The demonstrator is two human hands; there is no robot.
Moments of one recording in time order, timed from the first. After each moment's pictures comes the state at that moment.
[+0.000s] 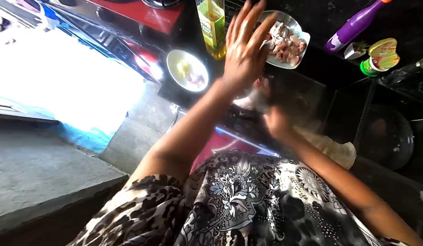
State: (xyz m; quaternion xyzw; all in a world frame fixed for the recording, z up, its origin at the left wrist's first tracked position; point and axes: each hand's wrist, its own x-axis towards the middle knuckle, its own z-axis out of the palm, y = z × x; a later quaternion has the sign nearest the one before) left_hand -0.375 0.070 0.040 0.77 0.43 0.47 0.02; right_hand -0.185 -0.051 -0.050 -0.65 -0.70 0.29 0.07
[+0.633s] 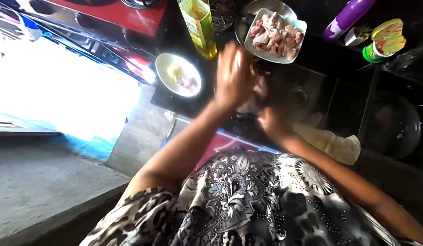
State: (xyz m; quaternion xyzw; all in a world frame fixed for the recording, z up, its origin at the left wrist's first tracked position) left_hand -0.374 0.047 0.008 0.76 0.42 0.49 0.01; right_hand -0.192 -0.047 -0.043 -0.65 -0.69 0.32 0.02
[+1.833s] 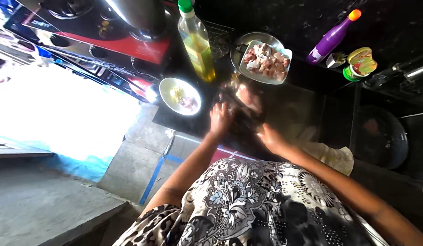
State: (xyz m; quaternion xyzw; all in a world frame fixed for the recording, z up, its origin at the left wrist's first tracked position) left_hand -0.403 0.044 -0.101 0.71 0.65 0.19 0.21; right_hand -0.183 -0.030 -0.042 -0.63 -0.68 0.37 -0.02
